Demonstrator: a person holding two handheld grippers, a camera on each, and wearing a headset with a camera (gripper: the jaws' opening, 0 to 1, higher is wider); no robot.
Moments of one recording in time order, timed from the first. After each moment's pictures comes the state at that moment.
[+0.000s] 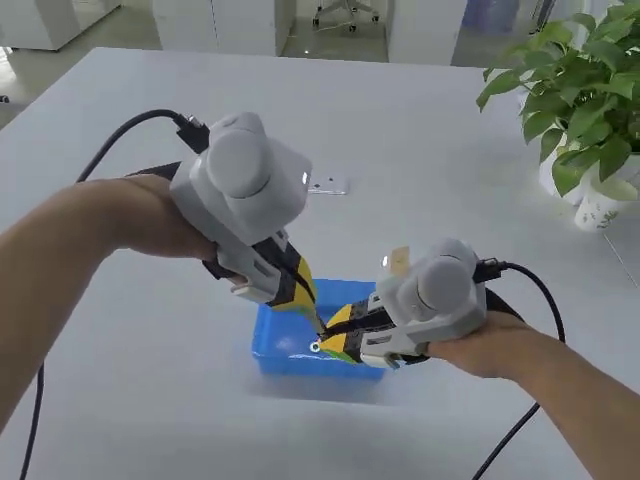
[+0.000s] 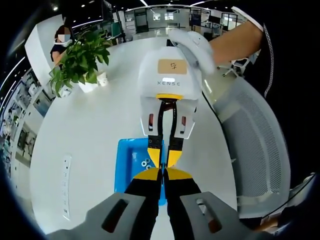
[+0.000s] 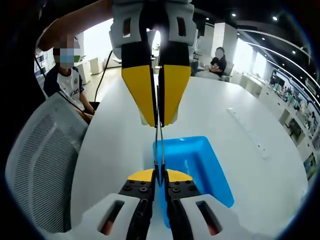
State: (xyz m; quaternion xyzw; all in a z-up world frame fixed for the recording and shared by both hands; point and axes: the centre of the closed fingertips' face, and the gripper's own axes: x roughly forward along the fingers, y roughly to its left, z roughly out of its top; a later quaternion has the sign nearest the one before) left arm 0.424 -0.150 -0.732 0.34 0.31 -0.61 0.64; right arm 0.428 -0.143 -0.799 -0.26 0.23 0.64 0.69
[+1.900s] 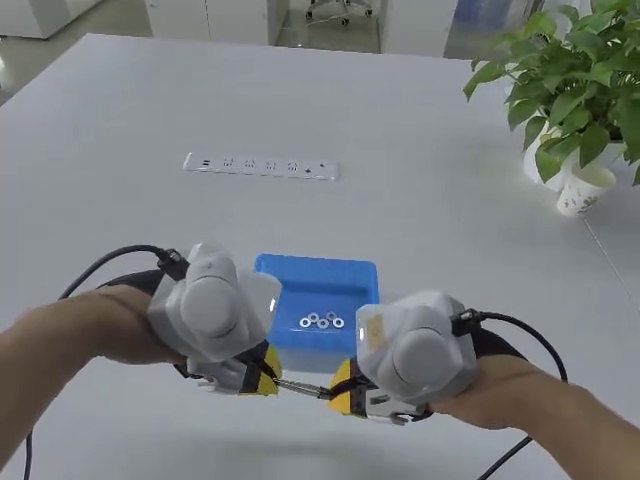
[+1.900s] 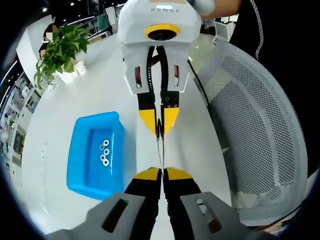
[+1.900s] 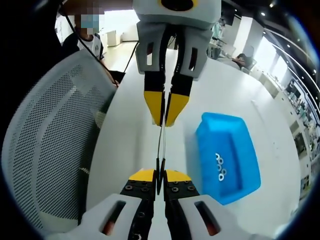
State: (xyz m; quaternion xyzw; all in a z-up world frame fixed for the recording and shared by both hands) left arm 0.350 -0.137 -0.826 0.37 0.32 -0.62 0.61; right arm 0.352 -0.173 -0.844 -0.37 0.26 0.65 0.61
